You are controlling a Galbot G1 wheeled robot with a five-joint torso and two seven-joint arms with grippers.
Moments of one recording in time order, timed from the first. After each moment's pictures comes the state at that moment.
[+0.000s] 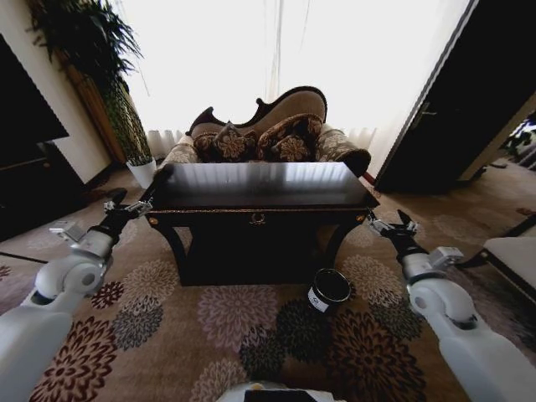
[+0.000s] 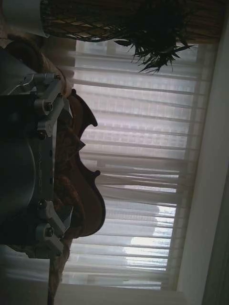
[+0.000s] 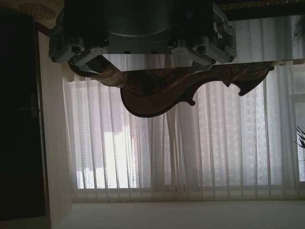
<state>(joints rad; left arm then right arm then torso) 1.23 -0.68 -0.76 -1.96 -1.03 0.09 -0.05 -1.37 0.84 0.76 2.03 0.81 -0.03 0.20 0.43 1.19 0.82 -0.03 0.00</state>
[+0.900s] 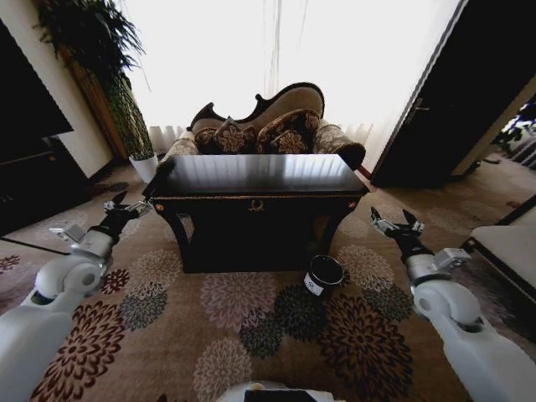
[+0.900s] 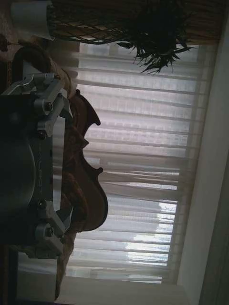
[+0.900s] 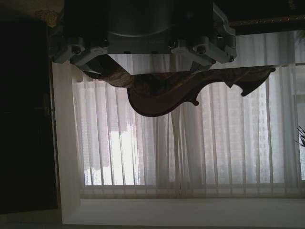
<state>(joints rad) 1.23 -0.68 -0.76 -1.96 -1.03 0.09 -0.05 -1.39 0.84 0.79 2.04 0.81 -0.03 0.20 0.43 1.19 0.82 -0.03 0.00</state>
